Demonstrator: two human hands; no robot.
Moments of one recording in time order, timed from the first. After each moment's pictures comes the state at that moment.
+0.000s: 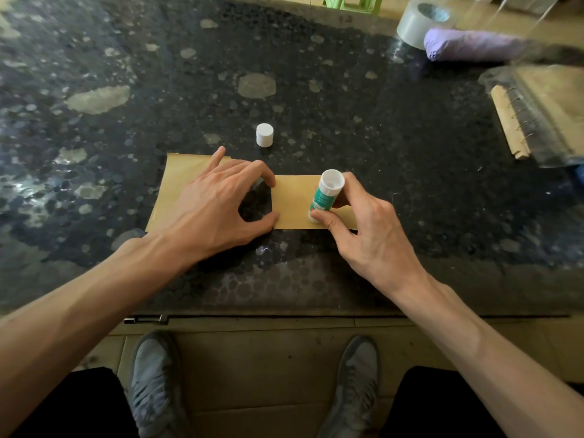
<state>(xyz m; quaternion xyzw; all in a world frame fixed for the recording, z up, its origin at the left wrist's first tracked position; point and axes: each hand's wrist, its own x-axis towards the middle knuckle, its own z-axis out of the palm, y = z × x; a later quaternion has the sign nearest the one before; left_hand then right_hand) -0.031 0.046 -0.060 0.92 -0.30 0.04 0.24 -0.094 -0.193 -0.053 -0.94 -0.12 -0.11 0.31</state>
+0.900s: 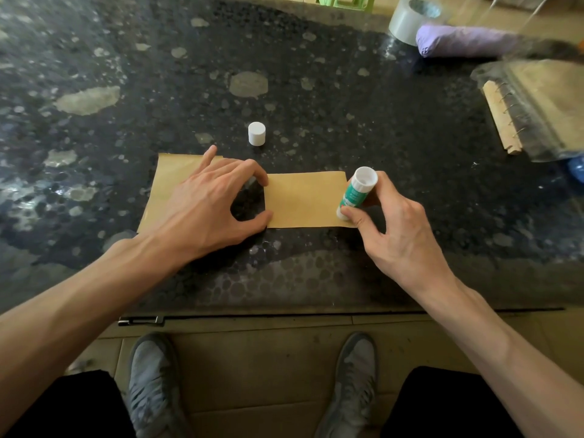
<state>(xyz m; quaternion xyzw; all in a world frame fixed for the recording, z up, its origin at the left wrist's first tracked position) -0.030 0.047 -0.060 0.93 -0.30 0.04 0.23 -0.107 -0.229 -0.048 -0.94 -0.06 -0.10 0.31</state>
